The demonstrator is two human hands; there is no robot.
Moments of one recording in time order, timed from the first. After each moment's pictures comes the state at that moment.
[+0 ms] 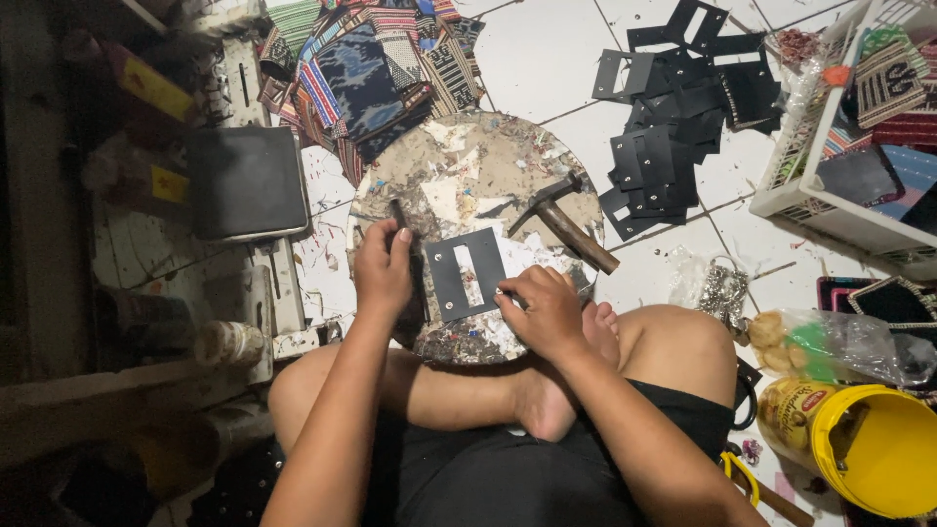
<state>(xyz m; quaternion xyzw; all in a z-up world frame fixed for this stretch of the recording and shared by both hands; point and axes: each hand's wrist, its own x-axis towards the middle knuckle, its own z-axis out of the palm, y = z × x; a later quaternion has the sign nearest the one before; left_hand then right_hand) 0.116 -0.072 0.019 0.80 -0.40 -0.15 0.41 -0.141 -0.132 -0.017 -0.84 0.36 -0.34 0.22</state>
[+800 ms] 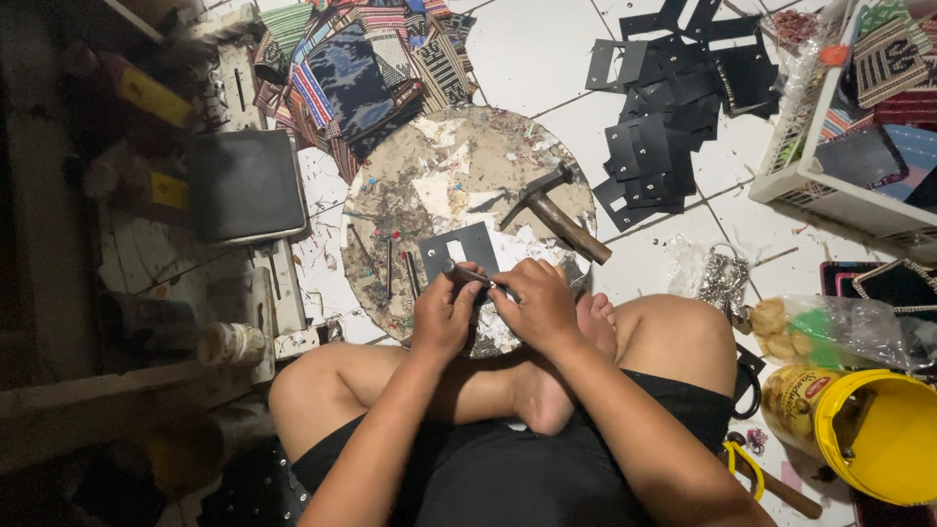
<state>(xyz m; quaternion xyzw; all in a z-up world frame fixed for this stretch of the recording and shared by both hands) 0.017 -0.044 0.026 0.69 -0.48 -0.25 0.48 -0.141 -0.132 -0.018 -0.84 0.36 -0.34 0.22</state>
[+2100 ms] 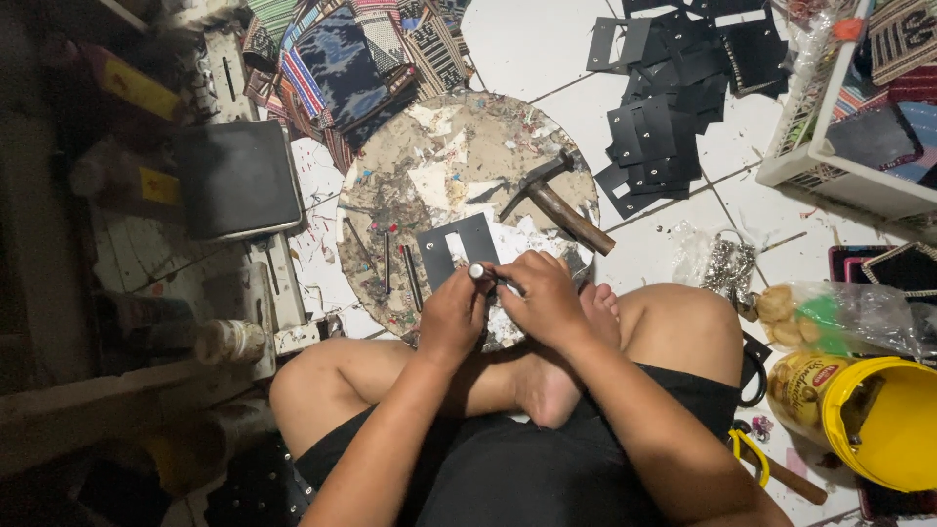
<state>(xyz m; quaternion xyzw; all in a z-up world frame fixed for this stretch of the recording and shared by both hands) 0.004 -0.046 0.009 0.70 -0.61 -0.08 0.35 -0.147 -0.134 -0.003 -0.83 0.35 -0.32 0.30</state>
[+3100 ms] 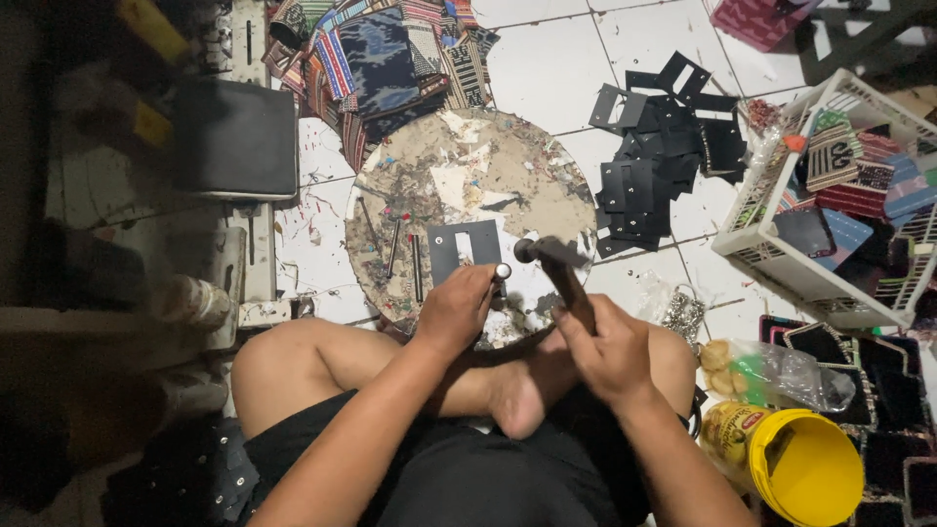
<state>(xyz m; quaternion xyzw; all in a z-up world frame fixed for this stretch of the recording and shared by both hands) 0.007 -0.044 0.014 0.68 -0.64 0.00 0.35 -0.221 -0.110 0.092 -0.81 0.43 -0.32 0.26</state>
